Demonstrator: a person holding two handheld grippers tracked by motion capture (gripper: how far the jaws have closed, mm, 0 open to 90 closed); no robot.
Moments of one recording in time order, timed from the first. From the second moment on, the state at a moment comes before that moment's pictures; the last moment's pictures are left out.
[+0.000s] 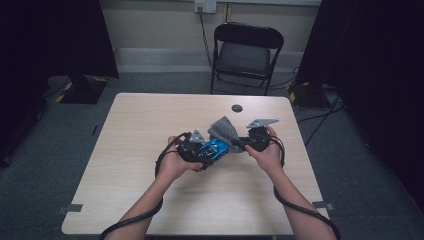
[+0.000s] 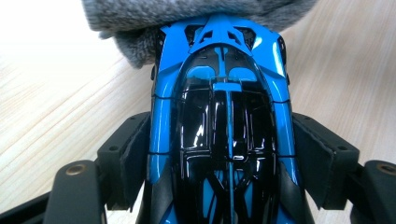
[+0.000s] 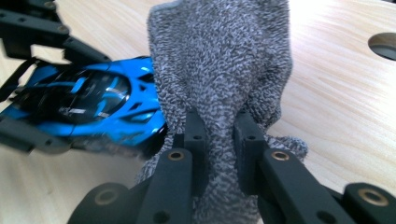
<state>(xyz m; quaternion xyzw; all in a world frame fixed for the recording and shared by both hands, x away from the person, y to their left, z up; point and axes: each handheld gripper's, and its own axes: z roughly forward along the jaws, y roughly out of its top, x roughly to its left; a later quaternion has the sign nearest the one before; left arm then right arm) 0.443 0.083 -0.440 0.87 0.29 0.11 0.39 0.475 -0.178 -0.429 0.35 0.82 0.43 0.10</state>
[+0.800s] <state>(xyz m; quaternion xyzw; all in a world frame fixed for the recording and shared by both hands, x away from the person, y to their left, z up) 0.449 0.091 -0.442 0.87 0.31 0.13 0.37 0.452 -0.188 -0.446 0.33 0.82 0.45 0.06</state>
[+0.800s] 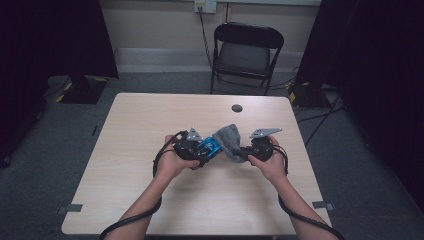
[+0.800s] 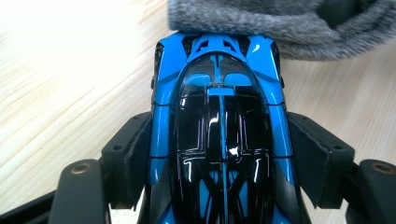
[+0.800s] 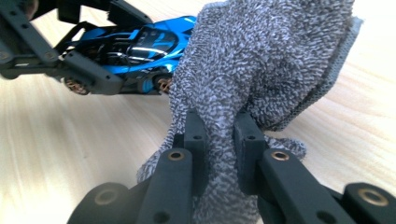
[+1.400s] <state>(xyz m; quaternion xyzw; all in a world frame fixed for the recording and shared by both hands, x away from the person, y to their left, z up) 0.456 0.102 -0.445 0.86 0.33 0.13 0.37 0.422 -0.202 -0.454 0.32 0.82 0.47 0.01</state>
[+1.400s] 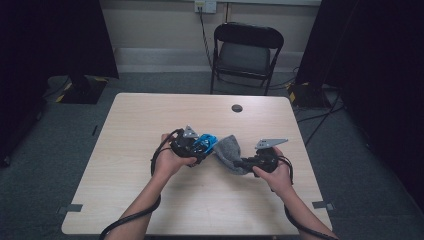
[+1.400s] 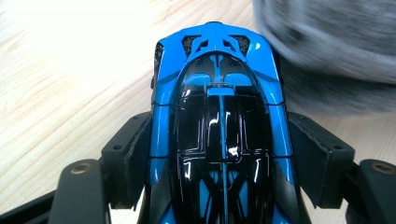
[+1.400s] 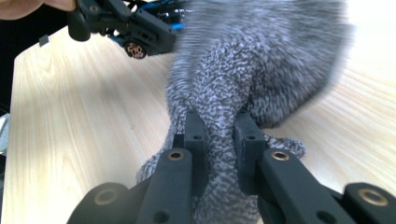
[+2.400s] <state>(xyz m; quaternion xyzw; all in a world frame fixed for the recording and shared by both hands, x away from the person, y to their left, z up) 0.430 0.074 -0.436 0.87 0.27 0.11 0.39 0.486 -0.202 -0.424 0.38 0.79 0.48 0.07</state>
